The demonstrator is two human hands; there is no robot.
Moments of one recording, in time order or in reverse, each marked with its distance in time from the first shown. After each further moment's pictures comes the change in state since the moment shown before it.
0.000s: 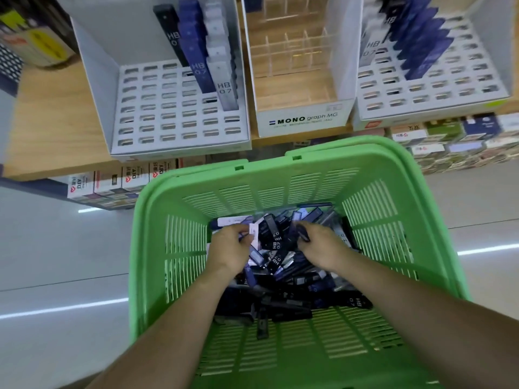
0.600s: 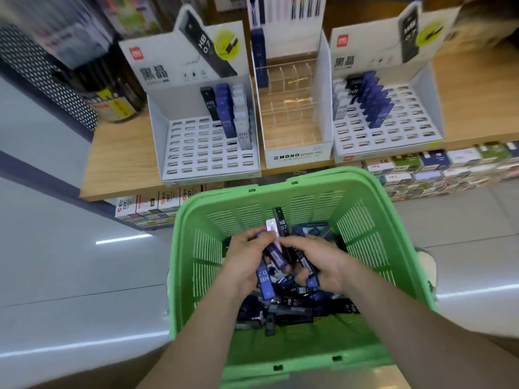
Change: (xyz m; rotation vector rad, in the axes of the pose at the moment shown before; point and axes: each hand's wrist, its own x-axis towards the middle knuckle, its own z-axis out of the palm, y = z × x) left_hand -0.077 0.075 -0.050 -1.078 -0.139 -0.219; right_hand -0.085 -0.076 -0.035 1.143 -0.224 0.256
